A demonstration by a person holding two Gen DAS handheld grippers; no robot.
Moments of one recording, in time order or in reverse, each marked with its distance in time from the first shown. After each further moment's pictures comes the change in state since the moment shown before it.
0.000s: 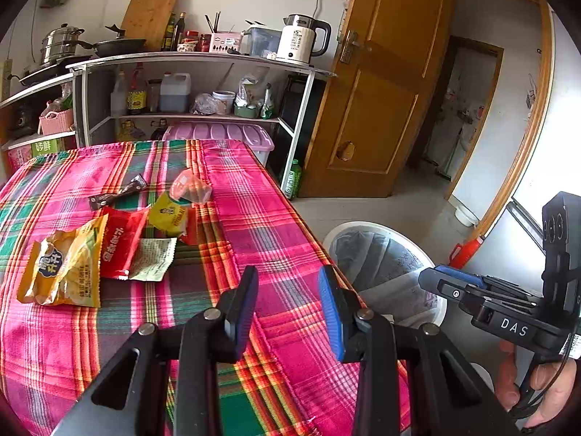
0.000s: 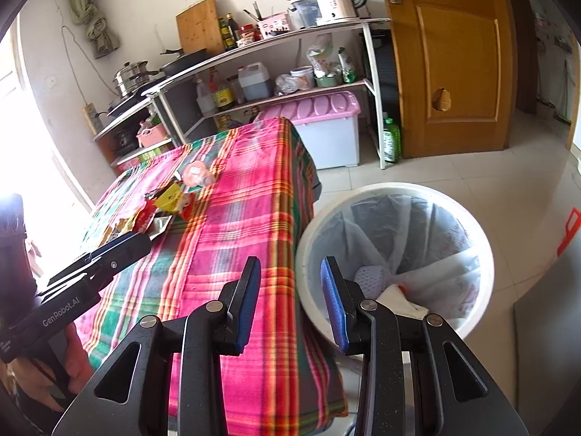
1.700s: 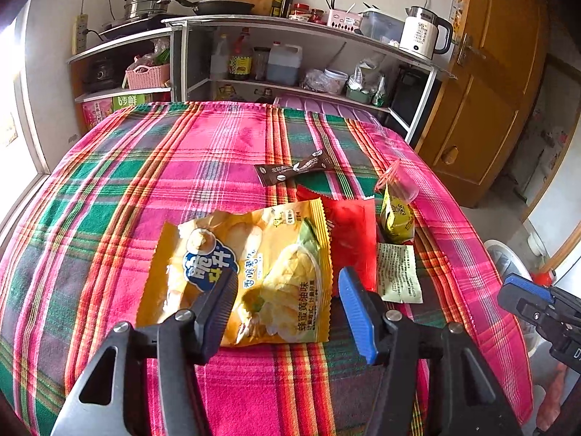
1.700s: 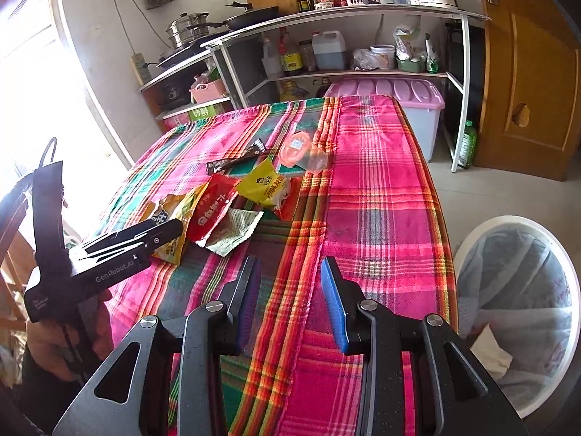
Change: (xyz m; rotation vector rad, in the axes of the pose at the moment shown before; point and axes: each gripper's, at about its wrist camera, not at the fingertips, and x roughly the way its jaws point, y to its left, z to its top) left arm 0.022 0.161 0.003 -0.161 0.093 0.299; right arm 0.097 0.112 0.022 -0.163 0.121 0.157
